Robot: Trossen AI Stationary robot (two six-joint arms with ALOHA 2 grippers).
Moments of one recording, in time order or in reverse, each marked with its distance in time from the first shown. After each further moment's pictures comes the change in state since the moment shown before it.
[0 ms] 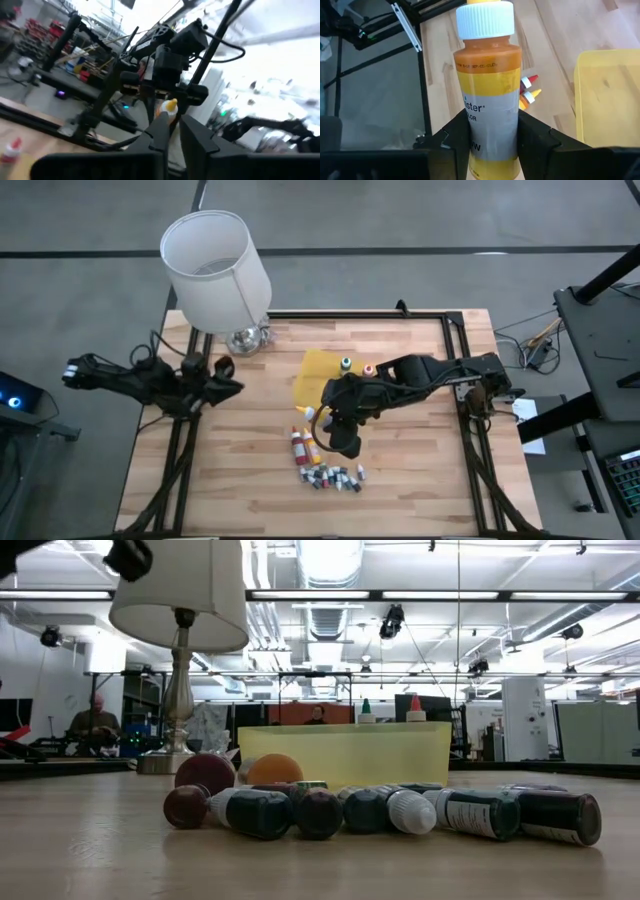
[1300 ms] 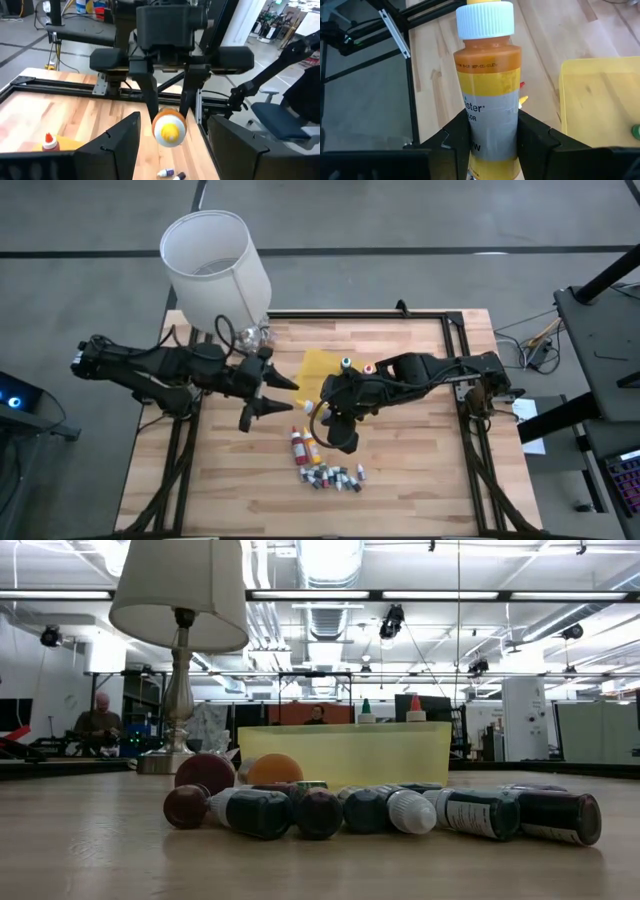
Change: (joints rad) left arm 0.000 0.624 0.843 -0.671 0.033 0.258; right arm -0.014 0.000 0.000 0.000 0.052 -0.026
